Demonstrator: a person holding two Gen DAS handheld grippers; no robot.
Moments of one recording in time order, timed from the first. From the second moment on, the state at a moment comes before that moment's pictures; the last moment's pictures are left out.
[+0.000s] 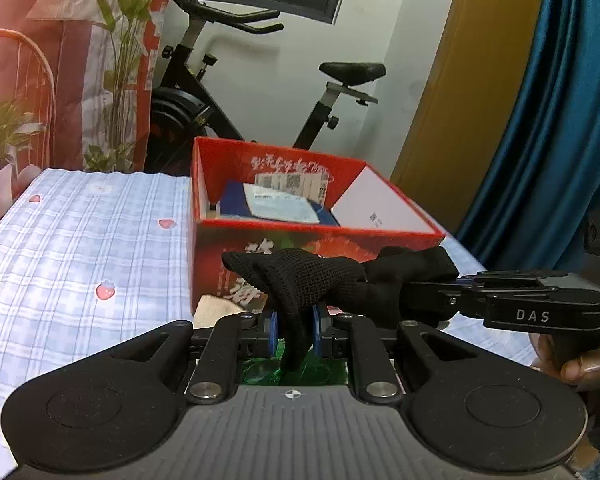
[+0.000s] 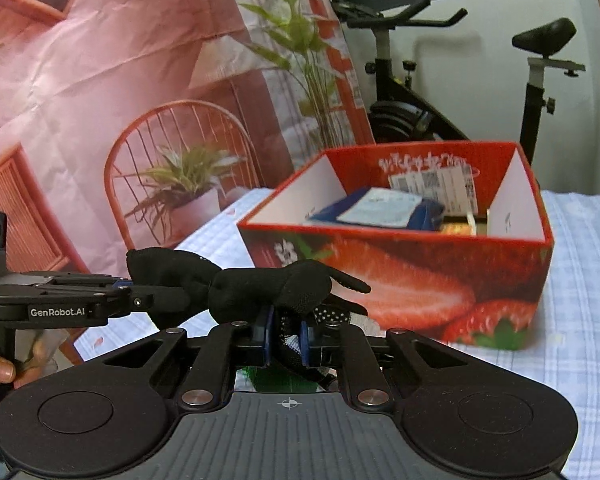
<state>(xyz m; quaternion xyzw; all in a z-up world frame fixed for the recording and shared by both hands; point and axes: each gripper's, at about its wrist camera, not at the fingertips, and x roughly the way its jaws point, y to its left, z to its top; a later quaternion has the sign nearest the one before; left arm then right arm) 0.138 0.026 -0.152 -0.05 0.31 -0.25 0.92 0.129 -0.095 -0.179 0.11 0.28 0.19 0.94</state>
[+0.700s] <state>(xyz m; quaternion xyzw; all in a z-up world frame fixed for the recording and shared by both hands) 0.210 0.001 -0.118 -0.04 0.27 -0.28 0.92 0.184 -0.125 -0.131 0.09 0.24 0.15 0.96</state>
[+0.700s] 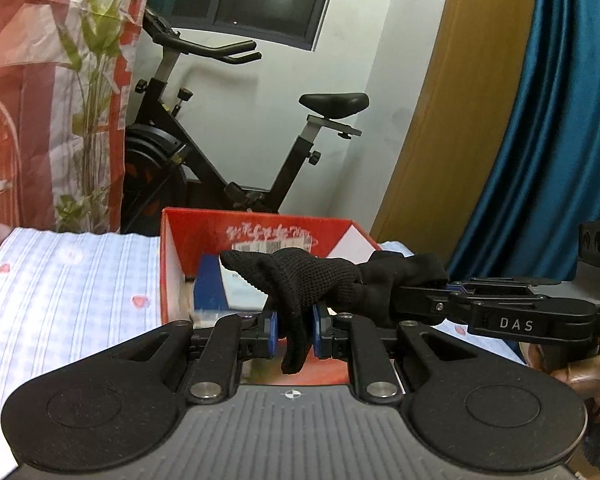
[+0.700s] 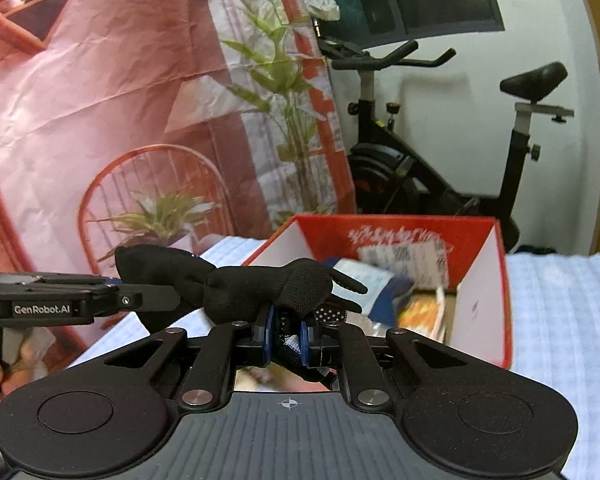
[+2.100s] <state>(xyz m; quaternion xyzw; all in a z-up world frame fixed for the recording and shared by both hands) 0.392 -0.133 -0.174 0.00 0.39 -0.30 0.87 0.268 -0.183 -0.185 0.05 0.33 0.04 0.94</state>
